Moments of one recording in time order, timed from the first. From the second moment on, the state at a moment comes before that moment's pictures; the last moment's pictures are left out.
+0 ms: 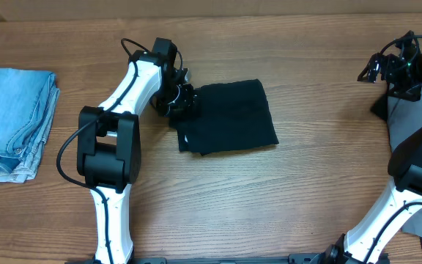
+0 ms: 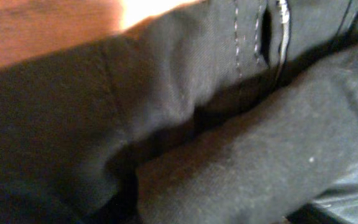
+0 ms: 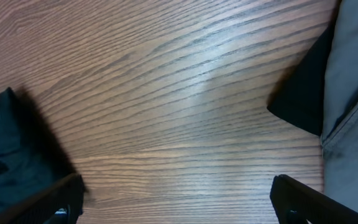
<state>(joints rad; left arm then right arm) -0.22 2.28 1.78 -1.00 0.37 -0.19 -0.42 2.21 2.15 -1.42 -0.33 -0.11</state>
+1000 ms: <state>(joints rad) -0.22 2.28 2.25 -1.20 0.35 -0.34 -0.42 2.21 2.15 -1.29 -0.33 -0.11</state>
